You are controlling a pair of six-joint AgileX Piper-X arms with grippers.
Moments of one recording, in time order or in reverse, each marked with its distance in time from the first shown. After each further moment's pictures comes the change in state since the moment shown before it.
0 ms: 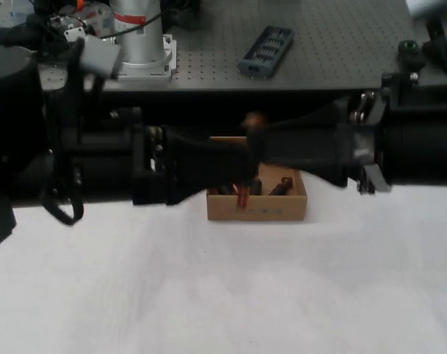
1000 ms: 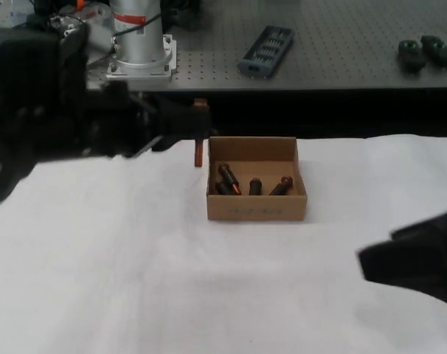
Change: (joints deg) left arm 6.8 17.6 -19.1 20.3 -20.3 8.2; right arm -2.6 -15.7 0.0 36.8 10.8 -14.6
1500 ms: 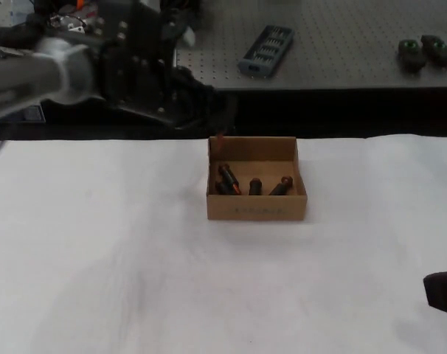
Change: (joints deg) left arm -1.6 29.1 -33.5 22.5 -8.3 10.8; right arm 0.0 -9.4 5.0 1.7 7.6 -1.8
